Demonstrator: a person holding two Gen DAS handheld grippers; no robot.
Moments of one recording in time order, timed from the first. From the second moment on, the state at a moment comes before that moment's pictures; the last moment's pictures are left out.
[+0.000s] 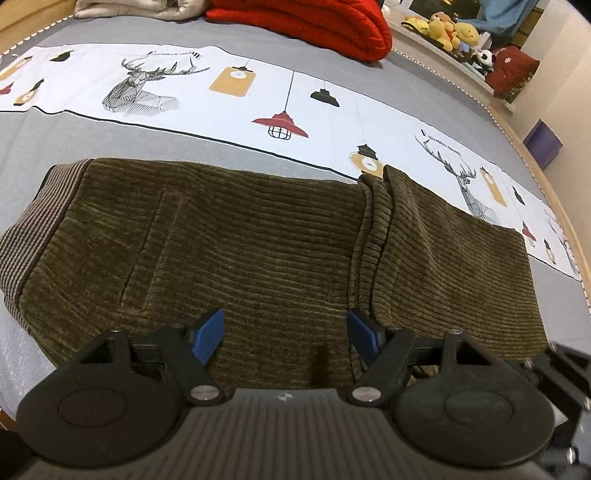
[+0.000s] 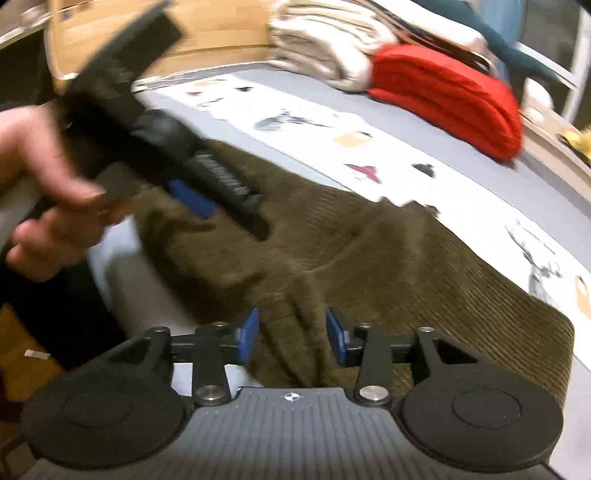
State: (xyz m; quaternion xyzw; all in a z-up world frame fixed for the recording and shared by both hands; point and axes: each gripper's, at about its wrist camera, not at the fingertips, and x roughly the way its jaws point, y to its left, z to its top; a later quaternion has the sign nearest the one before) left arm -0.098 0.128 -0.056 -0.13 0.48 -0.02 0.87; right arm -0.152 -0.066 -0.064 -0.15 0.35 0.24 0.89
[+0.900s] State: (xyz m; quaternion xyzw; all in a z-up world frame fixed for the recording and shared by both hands) left arm -0.103 0.077 -0.050 -0.10 0.45 -0.11 0.88; right arm -0.160 -0.087 -0.063 -0.12 0.34 0.27 0.89
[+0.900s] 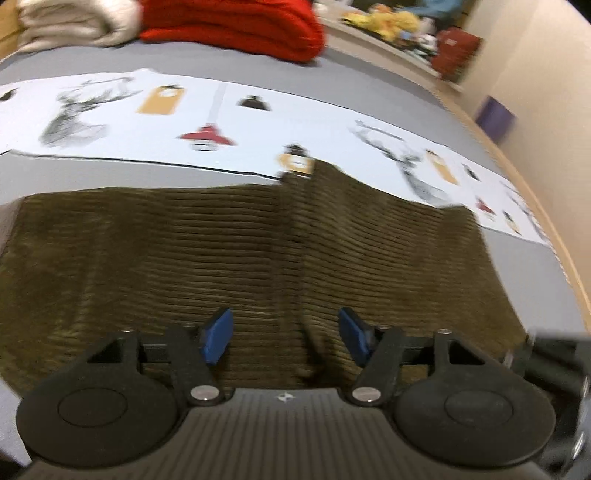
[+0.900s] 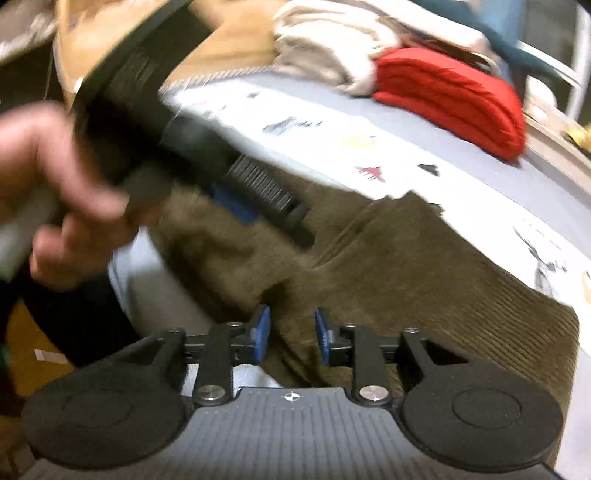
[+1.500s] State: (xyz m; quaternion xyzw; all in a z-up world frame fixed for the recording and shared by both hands) left arm -0.100 0.053 -0.076 -0.02 0.52 -0.12 0.85; right arm -0.147 -0.289 -0.095 0.24 0.45 -0.13 0.85
